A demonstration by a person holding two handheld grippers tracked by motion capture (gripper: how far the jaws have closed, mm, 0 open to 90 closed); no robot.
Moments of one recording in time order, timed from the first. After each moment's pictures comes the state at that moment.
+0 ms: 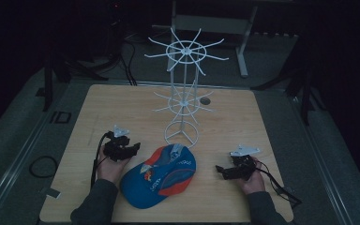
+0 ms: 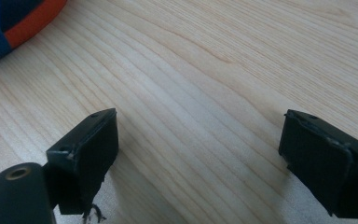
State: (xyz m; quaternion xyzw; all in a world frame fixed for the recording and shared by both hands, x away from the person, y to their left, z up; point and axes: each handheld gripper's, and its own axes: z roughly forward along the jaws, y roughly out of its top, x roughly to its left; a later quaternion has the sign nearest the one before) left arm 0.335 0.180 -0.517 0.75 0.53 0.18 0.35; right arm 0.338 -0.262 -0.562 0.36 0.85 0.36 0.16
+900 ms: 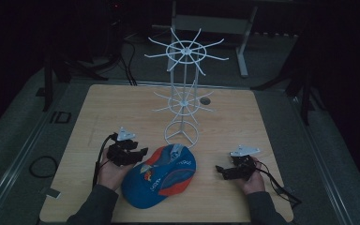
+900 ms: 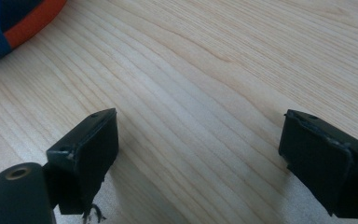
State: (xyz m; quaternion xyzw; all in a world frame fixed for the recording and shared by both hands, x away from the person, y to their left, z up) left arm 0.309 0.158 -0.485 0.78 0.47 0.15 0.37; right arm 0.338 -0.262 -0.562 0.36 0.85 0.36 0.16
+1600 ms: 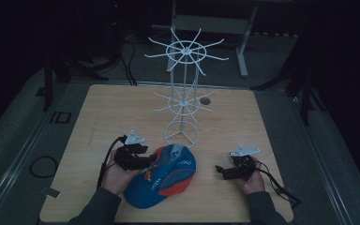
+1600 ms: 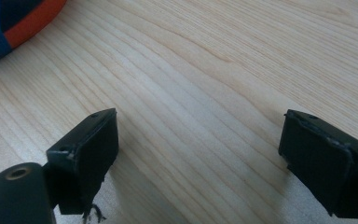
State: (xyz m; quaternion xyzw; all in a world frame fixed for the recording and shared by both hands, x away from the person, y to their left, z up) left arm 0.295 0.134 -0.473 0.81 0.43 0.12 0.39; right arm 0.338 -0.262 -0.562 0.36 0.85 0.36 0.16
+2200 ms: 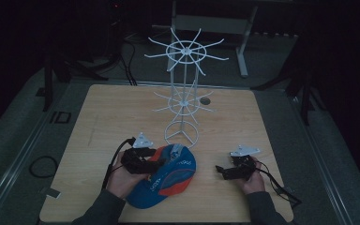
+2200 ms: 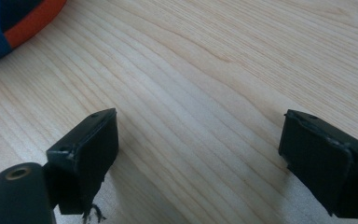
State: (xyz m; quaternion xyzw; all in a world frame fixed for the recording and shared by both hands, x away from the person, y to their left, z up) left arm 0.285 0.112 -0.463 0.83 0.39 0.10 0.39; right arm 0.338 -0.262 -0.562 0.36 0.85 0.36 0.16
